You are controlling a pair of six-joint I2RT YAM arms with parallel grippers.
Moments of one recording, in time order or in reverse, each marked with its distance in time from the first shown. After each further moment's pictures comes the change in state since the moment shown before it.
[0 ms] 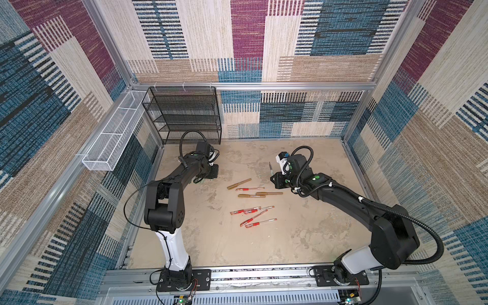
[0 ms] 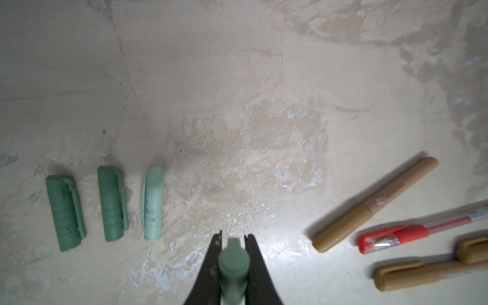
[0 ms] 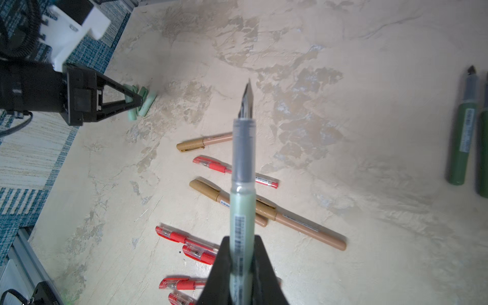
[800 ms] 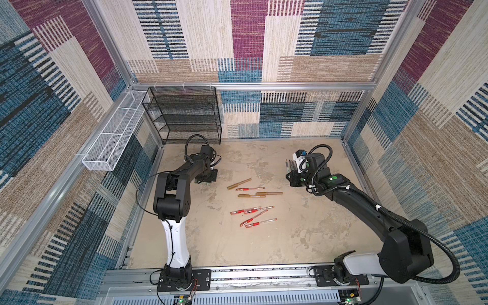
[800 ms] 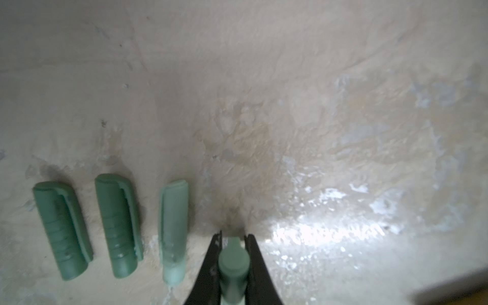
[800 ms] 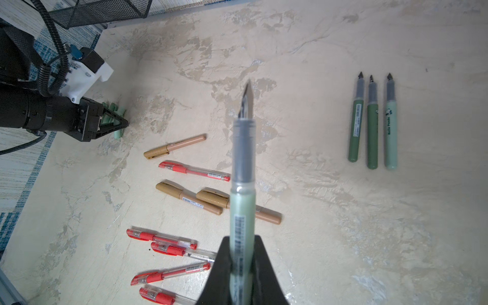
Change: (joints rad) left arm 0.000 0.159 0.077 -0.044 -0.150 0.026; right arm -0.148 -0.124 -0.056 -0.089 -0.008 -0.073
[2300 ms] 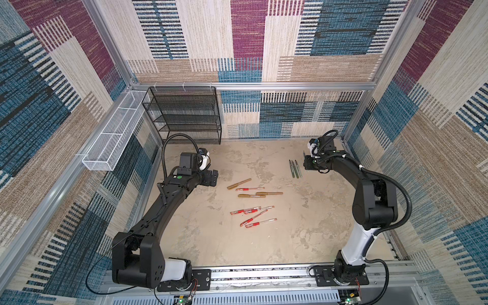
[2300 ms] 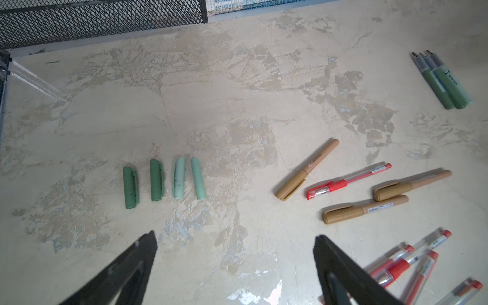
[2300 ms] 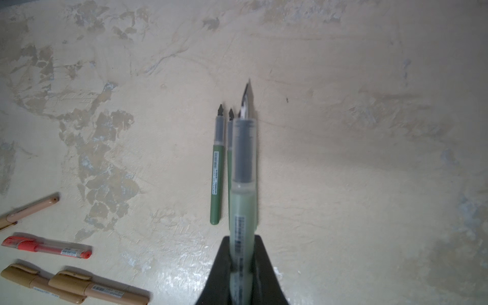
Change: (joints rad) left arm 0.013 -0.725 -0.479 0.259 0.215 0.048; right arm -0.318 0.521 0.421 -0.142 -0.006 -0.234
